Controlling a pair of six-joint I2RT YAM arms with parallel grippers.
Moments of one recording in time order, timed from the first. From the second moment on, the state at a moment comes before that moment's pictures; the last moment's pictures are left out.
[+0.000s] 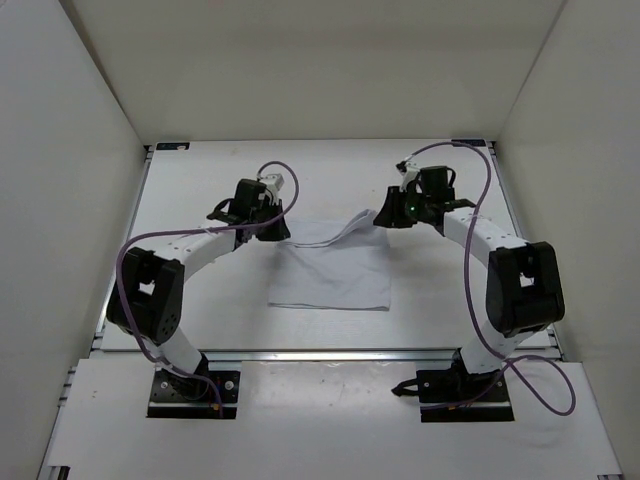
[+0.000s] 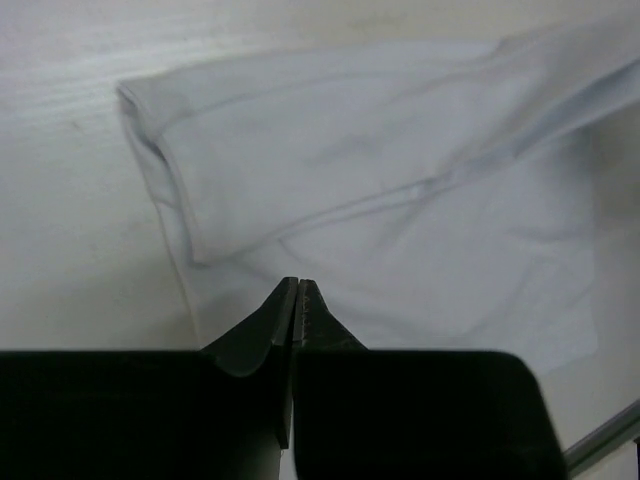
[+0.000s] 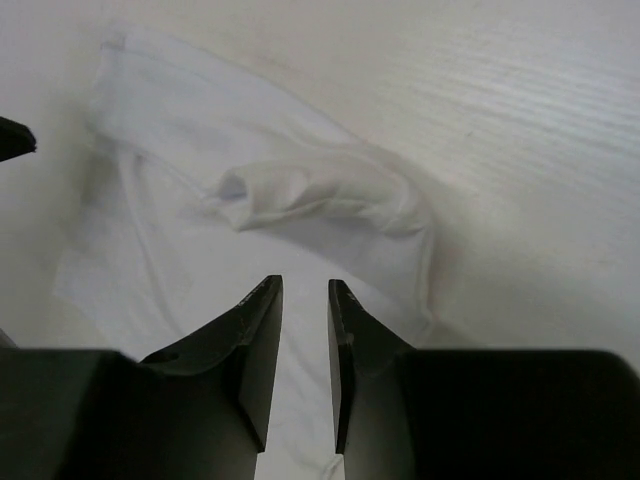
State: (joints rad) left arm -0.37 1.64 1.06 -0.17 0.20 -0.32; right arm 0.17 1.66 1.11 -0.18 -0.51 0.18
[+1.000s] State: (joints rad) left arm -0.28 1.94 1.16 -0.04 0.30 -0.44; right arm 0.18 1.88 1.26 -0.17 -0.53 0.18
